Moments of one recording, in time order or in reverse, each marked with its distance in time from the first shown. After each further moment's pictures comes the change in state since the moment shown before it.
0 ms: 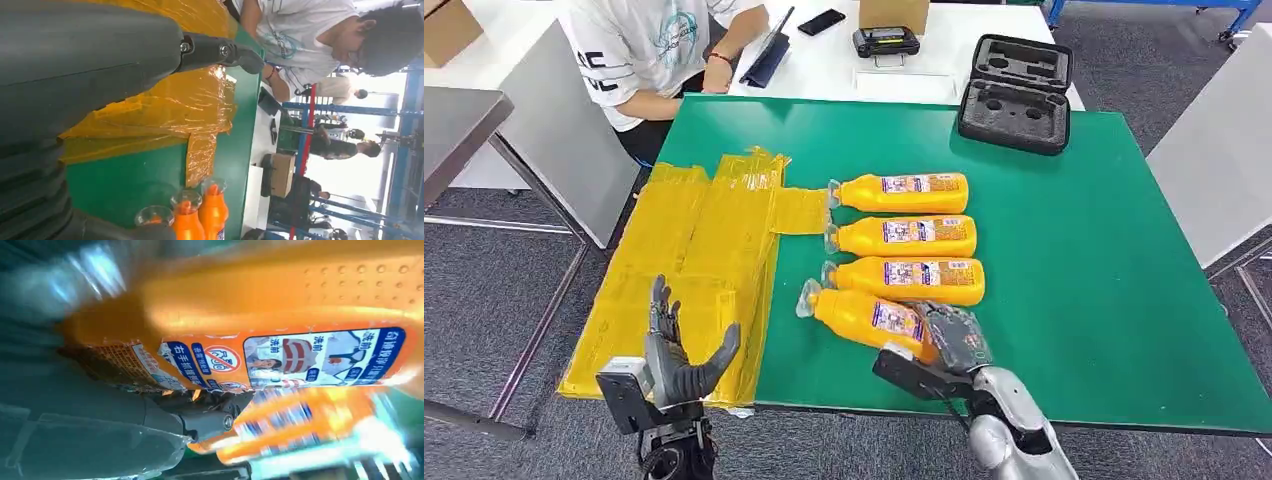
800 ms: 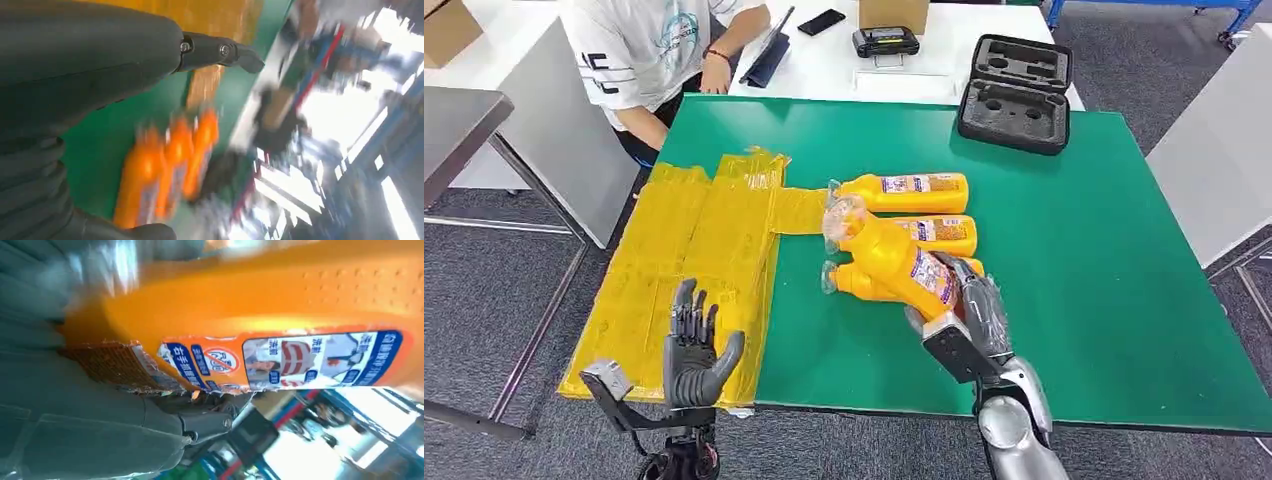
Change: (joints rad) left arm 0.009 0.009 -0.002 0.011 0.361 -0.420 0.070; right arm 0.017 0.128 -0.180 -0.063 -0.259 -0.128 -0.342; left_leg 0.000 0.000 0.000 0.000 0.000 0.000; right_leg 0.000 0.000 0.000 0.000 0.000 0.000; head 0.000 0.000
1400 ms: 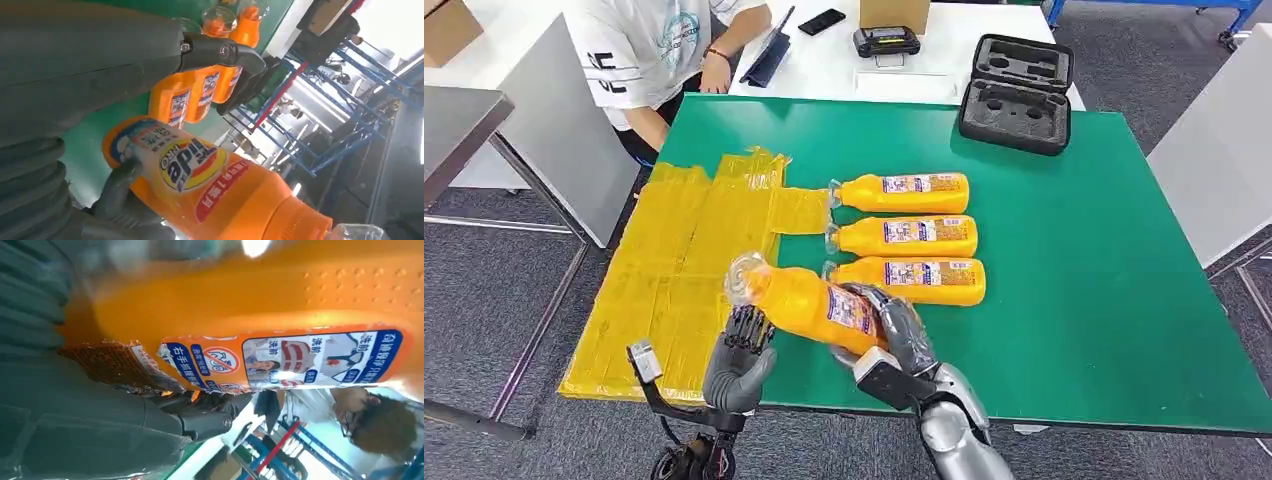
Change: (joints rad) left arm -0.056 0.018 -0.065 0.123 0.141 -0.272 0.136; right arm -0.051 0.095 0.135 0.224 -0.001 0.102 -0.152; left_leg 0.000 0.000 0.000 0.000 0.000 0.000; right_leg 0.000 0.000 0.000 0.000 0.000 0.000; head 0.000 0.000
